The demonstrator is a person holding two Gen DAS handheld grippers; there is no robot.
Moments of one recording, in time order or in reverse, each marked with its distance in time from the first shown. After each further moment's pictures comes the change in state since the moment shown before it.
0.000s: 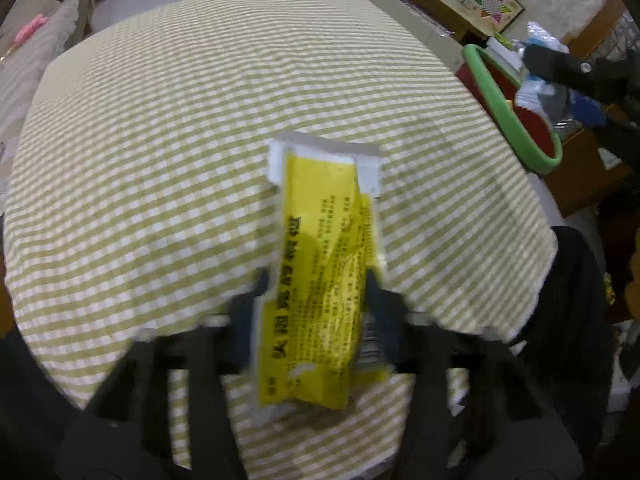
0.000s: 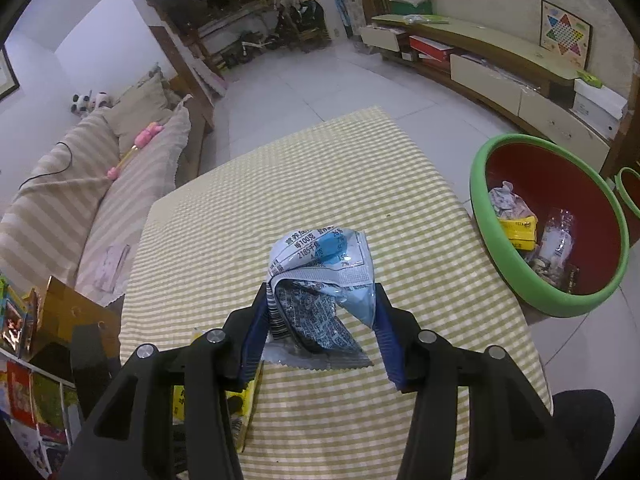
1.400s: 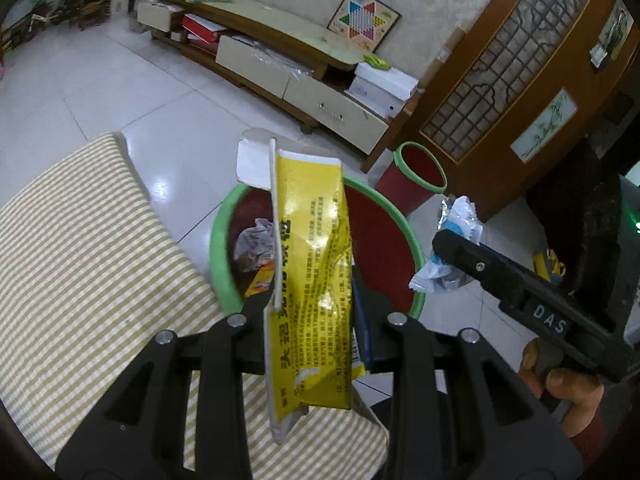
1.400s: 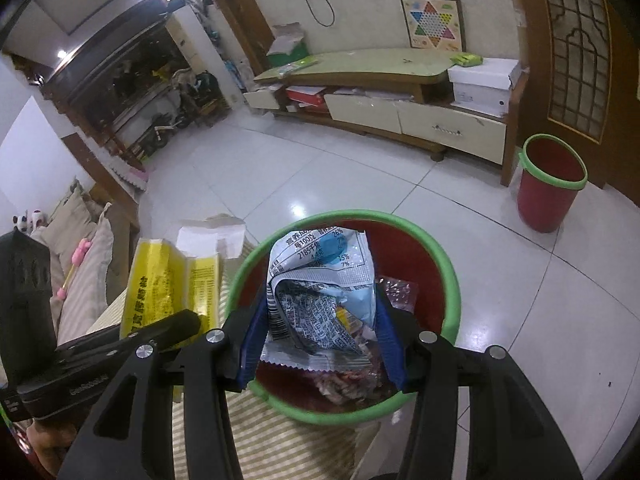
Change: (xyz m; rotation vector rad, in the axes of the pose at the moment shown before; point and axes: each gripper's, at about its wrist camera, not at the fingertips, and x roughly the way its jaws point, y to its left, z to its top) left arm 0.040 -0.239 0.202 0.271 -0.119 -0.280; right arm -0.071 -0.240 0.060 0.299 -0.188 -0.183
